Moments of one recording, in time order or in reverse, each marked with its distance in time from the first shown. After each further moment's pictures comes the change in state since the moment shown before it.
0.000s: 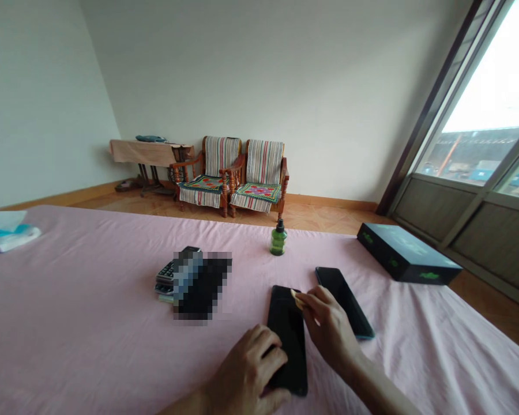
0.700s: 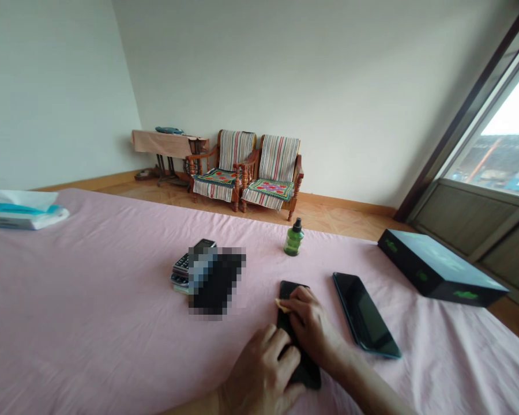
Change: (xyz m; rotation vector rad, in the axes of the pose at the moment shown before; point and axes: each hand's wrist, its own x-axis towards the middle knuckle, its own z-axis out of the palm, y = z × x) left_hand 0.003 -0.002 0.010 0.209 0.051 -0.084; right_hand 0.023 -0.016 0.043 0.167 -0.246 -0.081
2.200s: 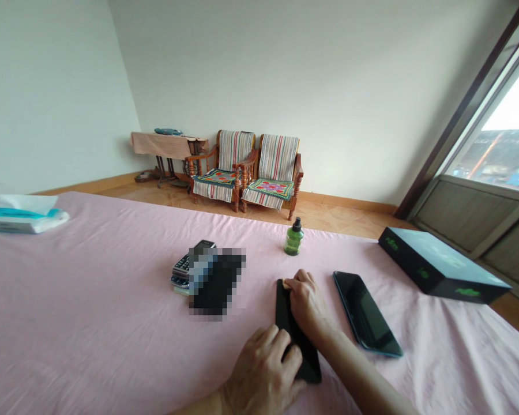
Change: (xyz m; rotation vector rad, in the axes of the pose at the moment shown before) left_hand 0.004 0.000 -0.001 0.175 -0.011 0.059; right_hand 0.030 0.009 0.010 -0.297 0.116 0.114
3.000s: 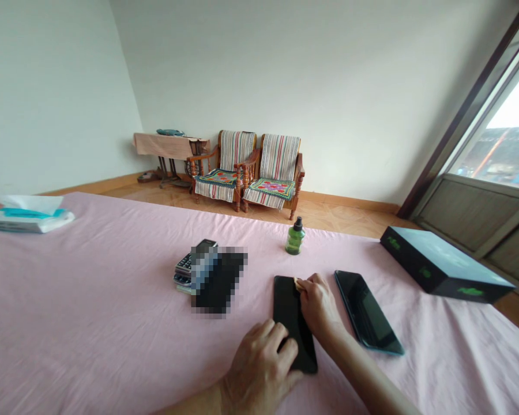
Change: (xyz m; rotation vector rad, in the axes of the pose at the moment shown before) left_hand 0.001 -0.003 -0.006 -0.071 0.009 -0.096; right_hand -0.007 0.006 -0.010 0.014 0.031 0.200
